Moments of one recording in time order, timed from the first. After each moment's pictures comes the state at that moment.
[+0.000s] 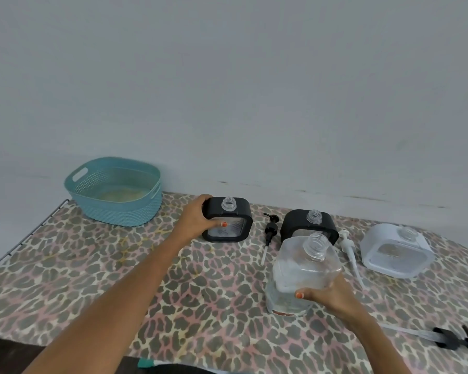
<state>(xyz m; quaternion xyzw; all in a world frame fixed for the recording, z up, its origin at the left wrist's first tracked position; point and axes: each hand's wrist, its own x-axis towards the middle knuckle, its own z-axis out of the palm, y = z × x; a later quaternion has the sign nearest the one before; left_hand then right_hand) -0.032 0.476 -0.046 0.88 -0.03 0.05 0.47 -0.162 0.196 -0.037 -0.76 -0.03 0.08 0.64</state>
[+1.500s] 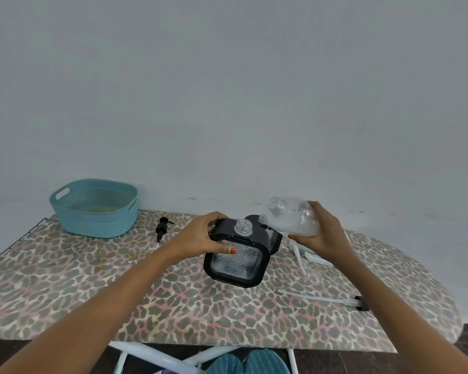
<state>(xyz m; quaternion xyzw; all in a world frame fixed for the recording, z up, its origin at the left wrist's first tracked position) -0.155 0.412 0.039 0.80 -0.23 -0.07 0.54 -0.184 0.133 0.057 -0.90 -0.14 -0.26 0.32</state>
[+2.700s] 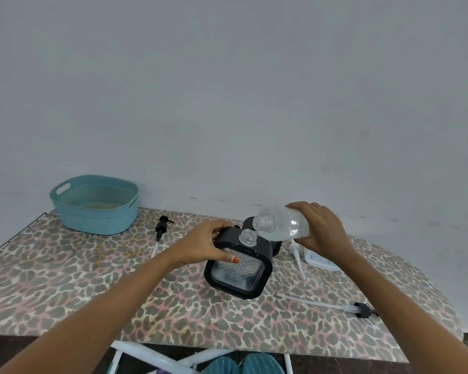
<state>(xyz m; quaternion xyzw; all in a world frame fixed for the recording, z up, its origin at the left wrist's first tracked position) -0.155 0.407 0.029 0.80 -0.26 -0.09 0.53 -0.158 0.132 0.063 -0.88 -0.31 -0.36 0.05</state>
